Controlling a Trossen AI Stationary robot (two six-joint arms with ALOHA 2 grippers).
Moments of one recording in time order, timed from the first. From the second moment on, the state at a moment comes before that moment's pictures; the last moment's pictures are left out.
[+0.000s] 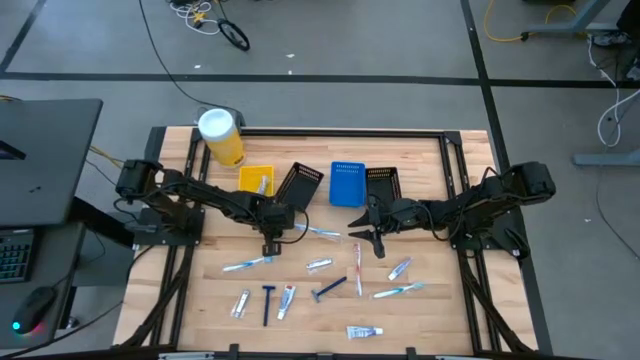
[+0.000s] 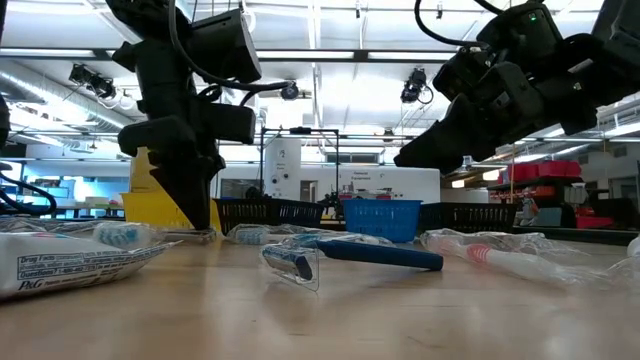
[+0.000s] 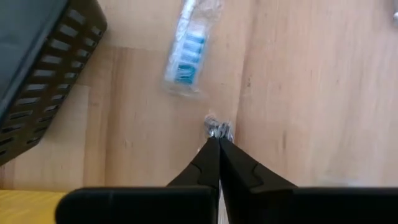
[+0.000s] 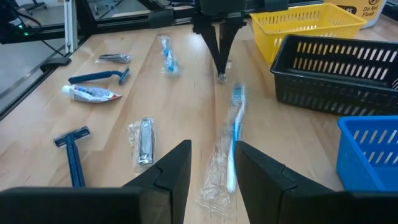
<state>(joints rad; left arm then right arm) -0.08 1.60 0.82 -0.43 -0.06 -0.17 0.07 1.49 0.37 0.76 -0.03 0.11</state>
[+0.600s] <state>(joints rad) -0.09 1.59 1.10 -0.50 -0.50 -0.17 0.07 1.49 0.37 0.77 -0.03 0.11</state>
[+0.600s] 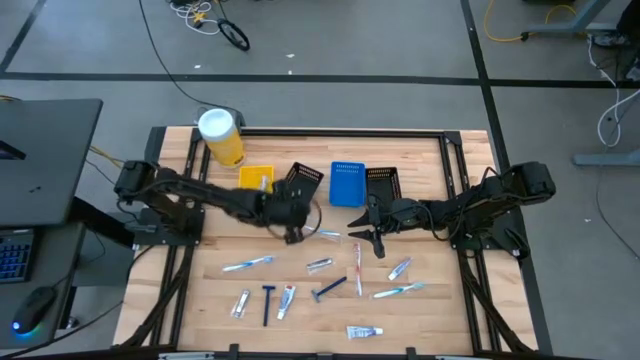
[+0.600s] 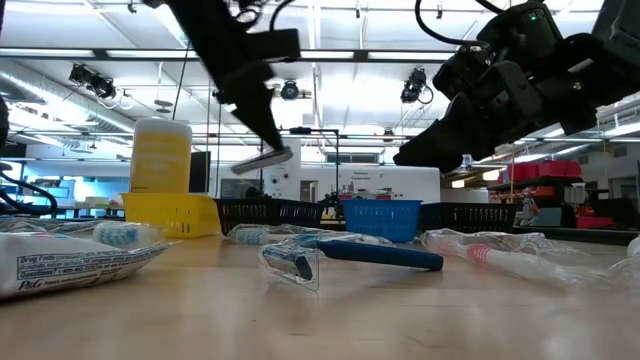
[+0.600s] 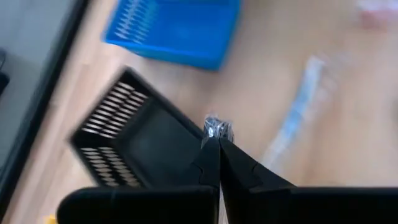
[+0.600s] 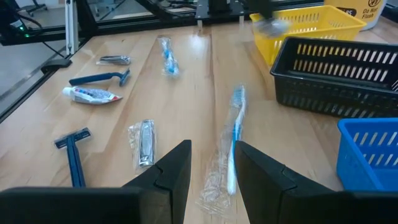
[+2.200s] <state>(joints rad) 0.11 1.61 1.20 -0.58 -0.43 -0.08 0.07 1.50 0.37 0.71 -0.04 0.14</state>
